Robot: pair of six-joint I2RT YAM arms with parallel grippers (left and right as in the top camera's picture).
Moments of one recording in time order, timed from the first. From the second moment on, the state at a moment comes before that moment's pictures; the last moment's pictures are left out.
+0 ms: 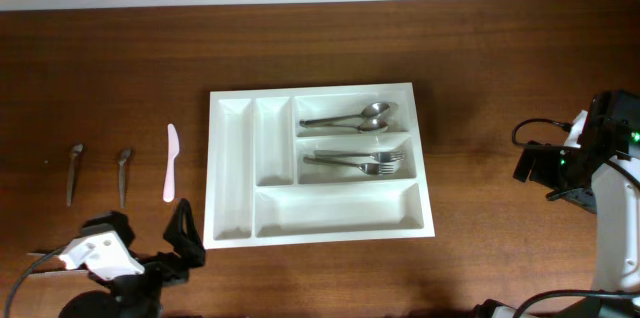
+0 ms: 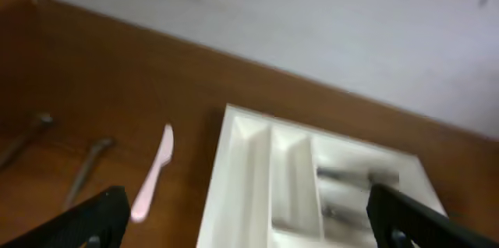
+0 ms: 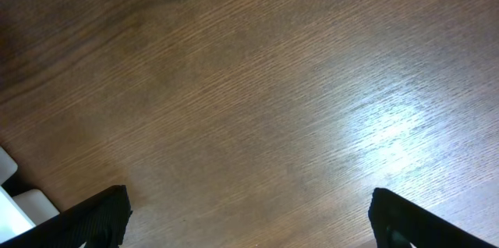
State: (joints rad) left arm 0.02 0.26 0.82 -0.87 0.00 -0.32; right arm -0.45 1.41 1.17 -1.13 0.03 0.06
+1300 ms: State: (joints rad) left arm 0.35 0.90 1.11 -1.58 -0.42 -1.08; right arm -0.45 1.41 1.17 -1.13 0.03 0.06
